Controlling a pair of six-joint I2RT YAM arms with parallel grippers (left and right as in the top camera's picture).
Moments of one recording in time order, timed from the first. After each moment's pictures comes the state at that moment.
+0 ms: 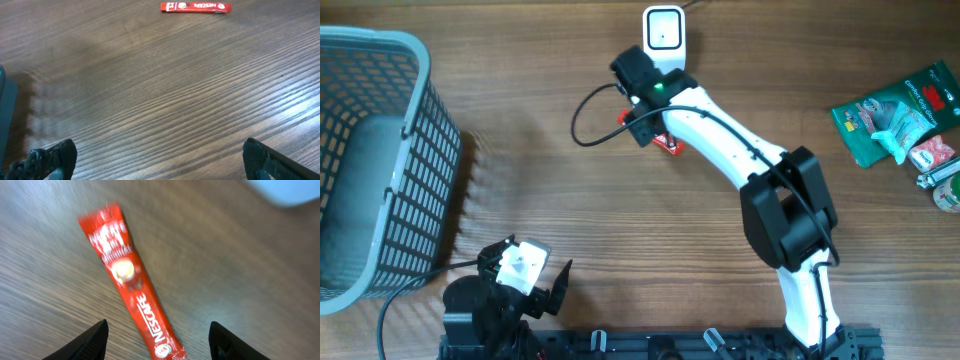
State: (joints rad) left arm -0.01 0.01 0.38 -0.99 0.26 0.31; right arm 0.60 2.21 1.80 -0.86 0.18 -0.05
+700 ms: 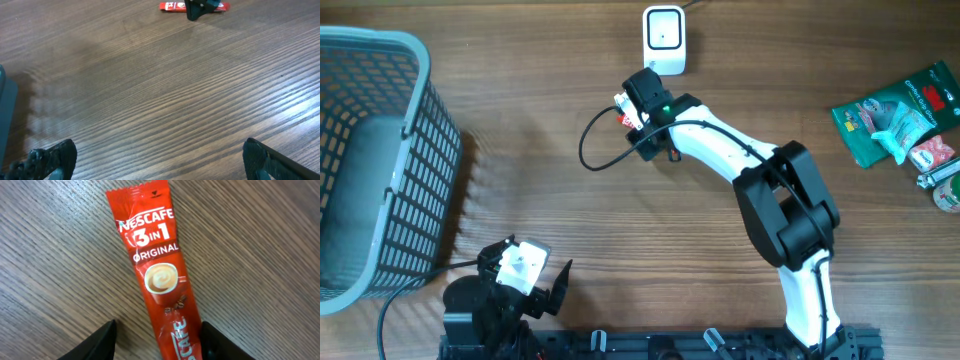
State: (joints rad) left arm -0.01 0.01 0.38 -0.99 0.26 0.31; right arm 0.59 2.20 1.56 -0.55 0.07 -0.18
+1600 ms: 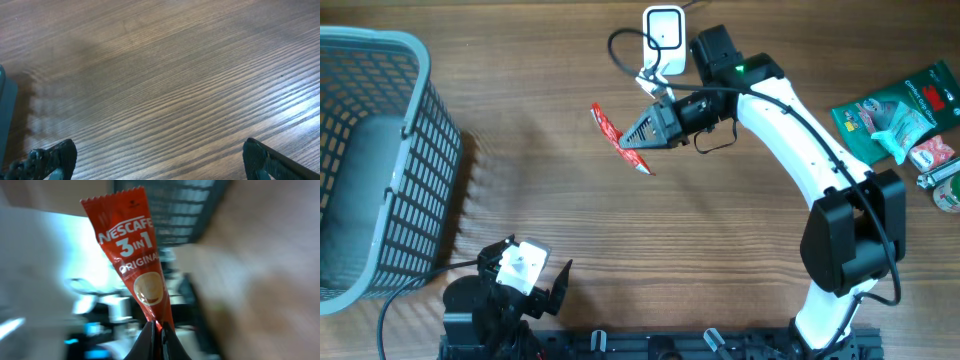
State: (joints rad) left arm -0.01 0.01 0.38 -0.99 0.26 0.31; right arm 0.40 1.95 1.63 -0.97 -1.36 0.15
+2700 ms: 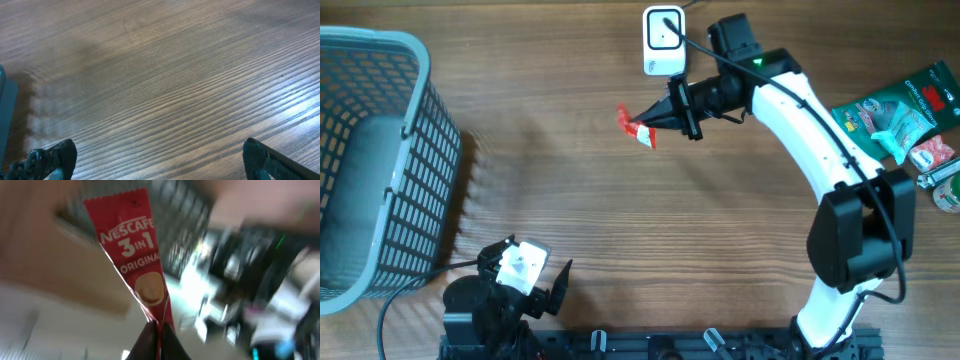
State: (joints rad) left arm -0.01 0.01 0.38 -0.99 0.26 0.31; right arm 0.32 1.95 1.63 -0.88 -1.23 1.33
